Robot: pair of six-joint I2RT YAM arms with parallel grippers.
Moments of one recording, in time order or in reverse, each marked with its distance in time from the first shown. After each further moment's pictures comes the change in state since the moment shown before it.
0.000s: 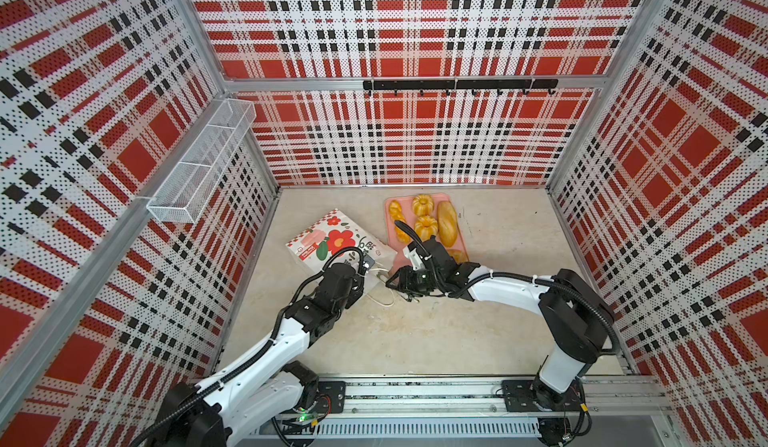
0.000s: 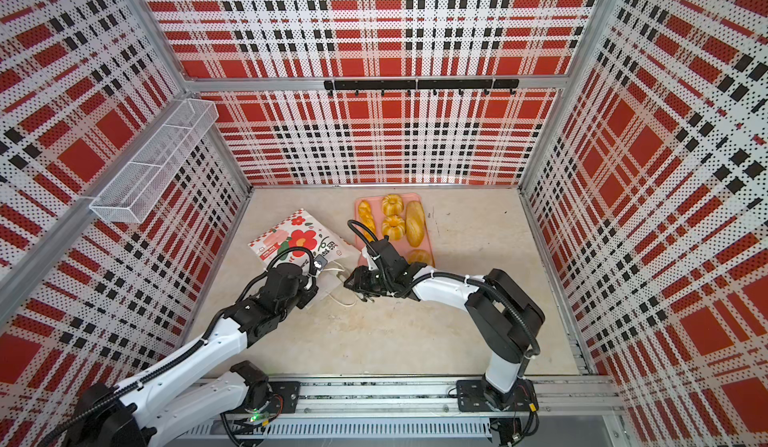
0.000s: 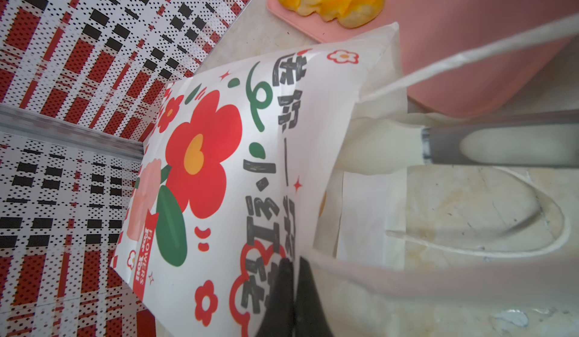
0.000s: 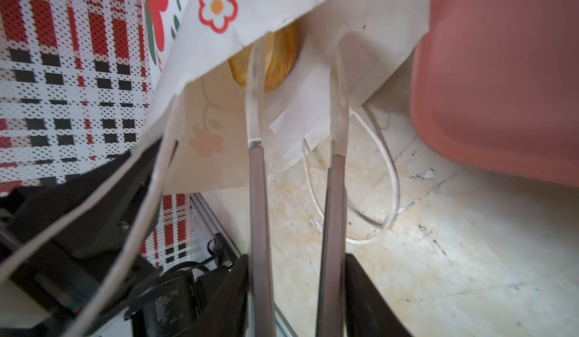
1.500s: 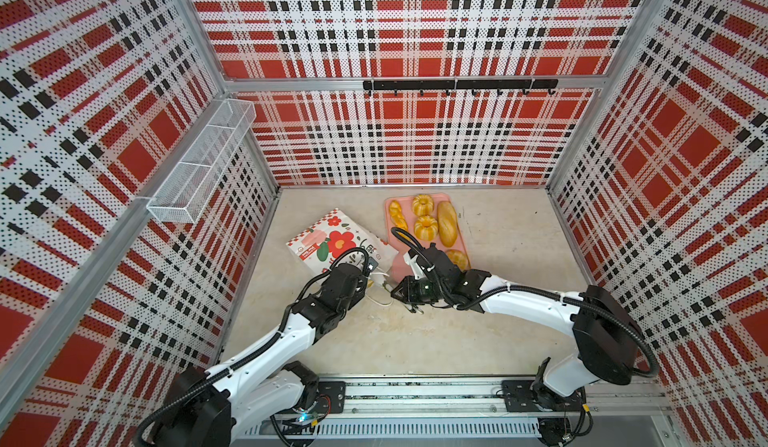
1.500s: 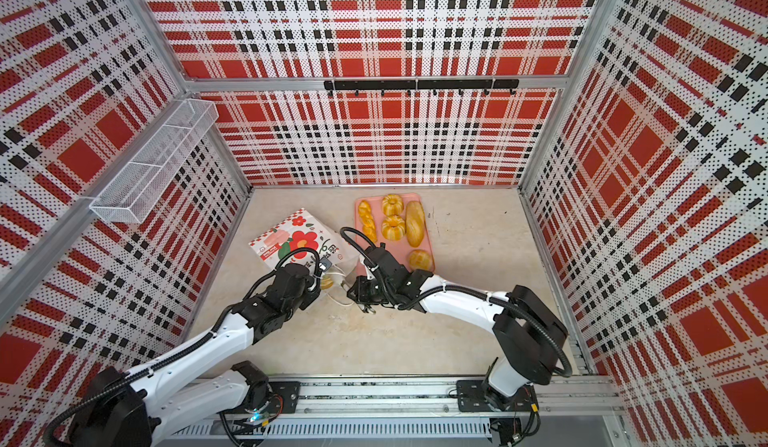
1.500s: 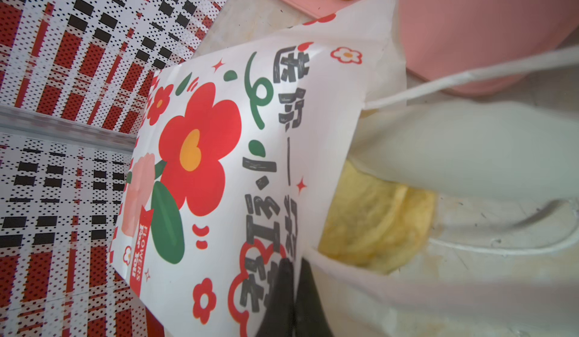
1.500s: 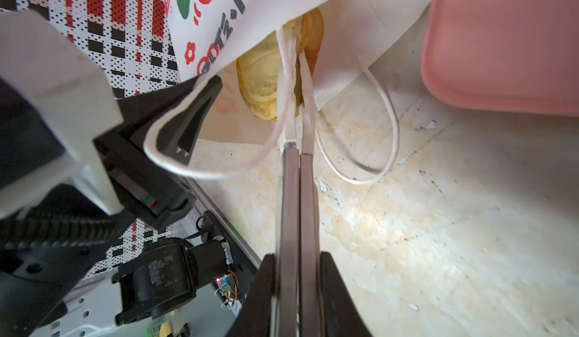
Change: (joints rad) left arm -0.008 0.067 0.000 0.008 -0.054 0.007; right arm 0.101 -0.214 -0.052 -0.225 0.153 -0.076
